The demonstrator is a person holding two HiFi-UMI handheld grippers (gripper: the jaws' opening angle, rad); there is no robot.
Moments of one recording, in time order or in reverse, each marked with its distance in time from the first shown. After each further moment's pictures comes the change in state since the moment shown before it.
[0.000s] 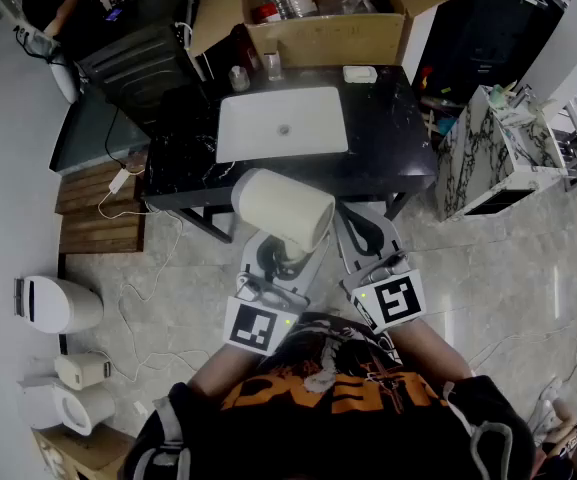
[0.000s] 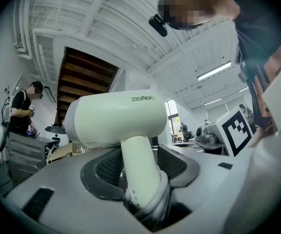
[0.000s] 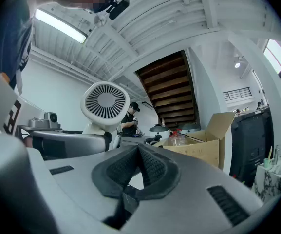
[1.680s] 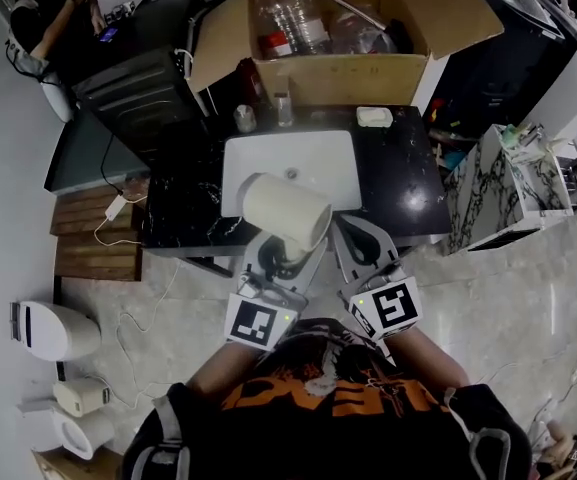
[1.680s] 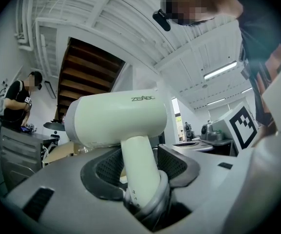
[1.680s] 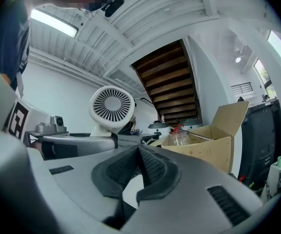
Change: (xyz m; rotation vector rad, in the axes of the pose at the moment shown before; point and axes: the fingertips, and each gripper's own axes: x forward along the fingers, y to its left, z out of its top) left arm 0.106 0.134 -0.023 -0.005 -0.003 -0.014; right arm 0.144 -0.062 -0.027 0.030 0.035 -0.001
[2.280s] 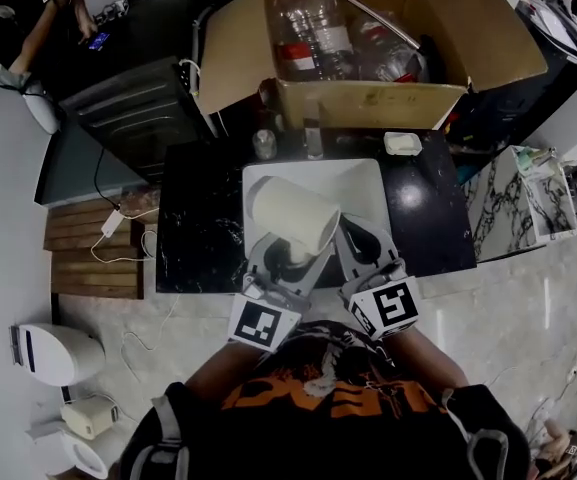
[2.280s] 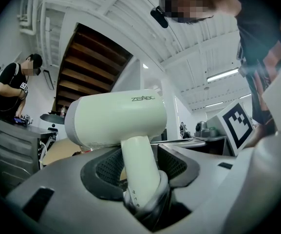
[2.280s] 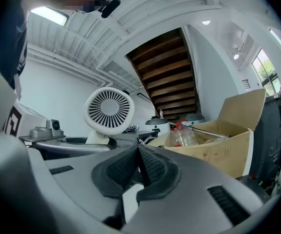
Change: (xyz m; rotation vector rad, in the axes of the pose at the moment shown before) left arm 0.052 0.161 -0.025 -0.048 0.029 -0.062; right arm 0.178 -0.014 -0.020 0.019 0.043 -0.043
